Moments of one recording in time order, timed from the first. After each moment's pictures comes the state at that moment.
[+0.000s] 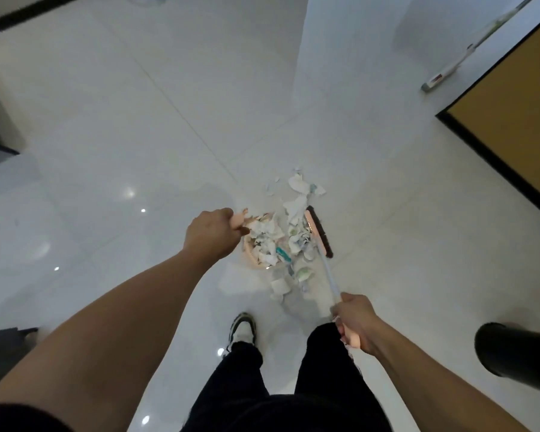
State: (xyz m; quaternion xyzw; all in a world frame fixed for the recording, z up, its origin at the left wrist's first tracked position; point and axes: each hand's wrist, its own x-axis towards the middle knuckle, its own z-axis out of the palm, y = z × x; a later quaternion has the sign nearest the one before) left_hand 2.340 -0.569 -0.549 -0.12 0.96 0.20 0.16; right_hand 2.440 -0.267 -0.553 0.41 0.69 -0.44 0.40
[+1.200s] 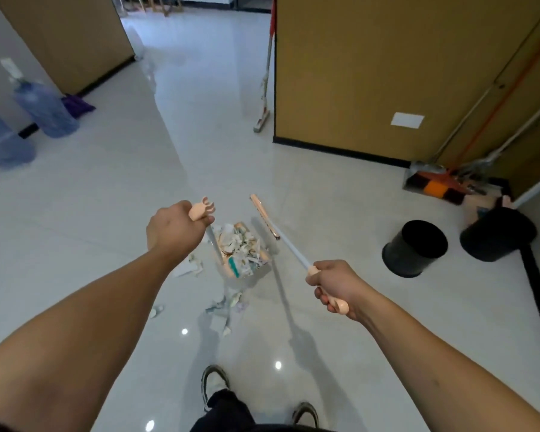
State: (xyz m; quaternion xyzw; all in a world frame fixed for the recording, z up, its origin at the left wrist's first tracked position) left_hand 2.501 -0.306 -0.391 0.09 0.98 0.16 -0.03; right_hand 2.709 -0.063 -0.408 0.39 0.65 -0.63 0.17
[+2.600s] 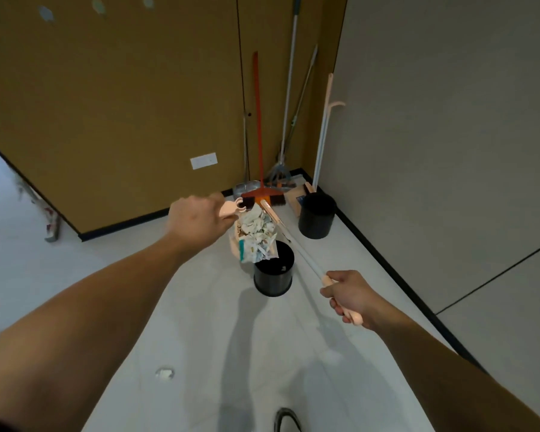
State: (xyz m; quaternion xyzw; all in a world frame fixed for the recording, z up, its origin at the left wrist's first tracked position) left_hand 2.545 0.247 -0.313 0.63 0.74 0.12 -0.17; right_hand 2.869 0.266 -0.375 0.61 0.49 -0.60 -0.13
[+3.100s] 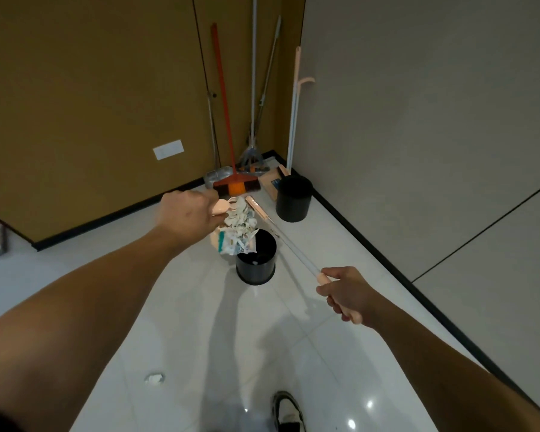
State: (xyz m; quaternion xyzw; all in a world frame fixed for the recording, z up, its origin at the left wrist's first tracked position) left_hand 2.532 0.293 -0.330 0.72 0.67 0.06 -0.15; right_hand 2.871 0.270 -0.398 0.65 0.44 -0.60 -0.14
